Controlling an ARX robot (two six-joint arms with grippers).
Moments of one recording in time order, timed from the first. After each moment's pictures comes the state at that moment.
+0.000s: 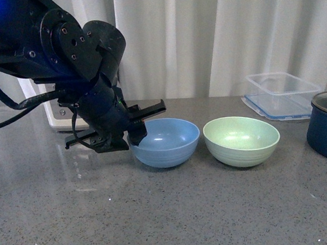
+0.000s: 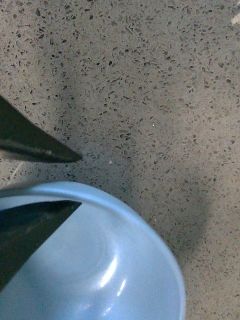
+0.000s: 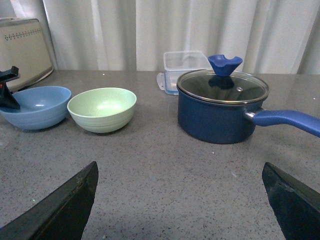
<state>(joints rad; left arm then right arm) -0.30 2.10 1.70 -0.33 -0.09 -0.43 0.00 0.00 0.01 0.00 0.00 0.00</state>
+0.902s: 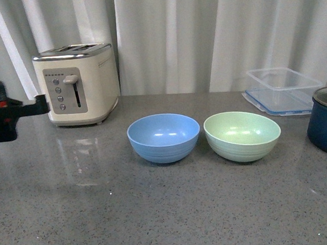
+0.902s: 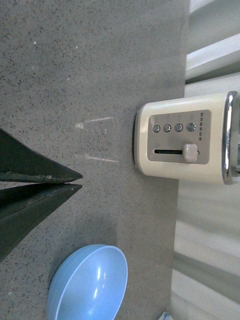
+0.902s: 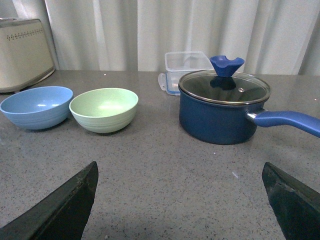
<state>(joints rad) -0.15 1.31 0.53 0.79 -0.15 -0.01 0.00 0.00 0.01 0.00 0.00 0.00</state>
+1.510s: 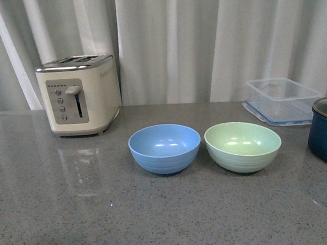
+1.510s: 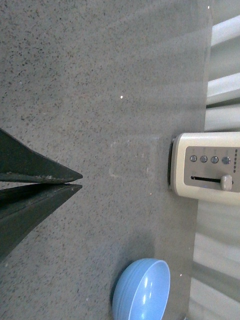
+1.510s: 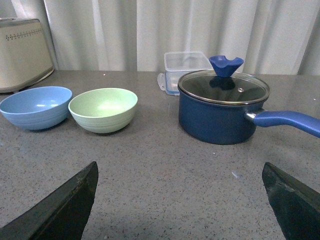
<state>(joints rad) 0.00 0.88 0.12 0.75 0.00 -0.01 0.00 0.00 0.01 0.00 0.00 0.00</state>
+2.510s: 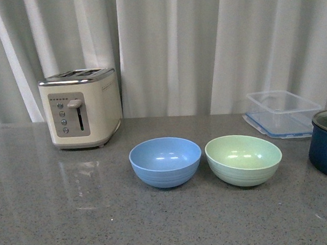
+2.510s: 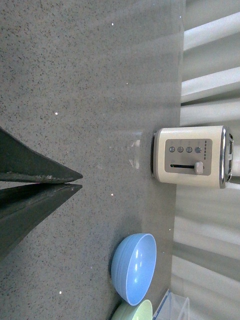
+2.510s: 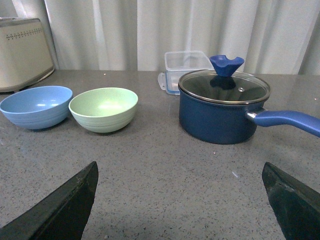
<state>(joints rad) 0.00 0.33 0.02 0.33 0.00 -0.01 0.00 0.00 0.01 0.00 0.00 0.00</state>
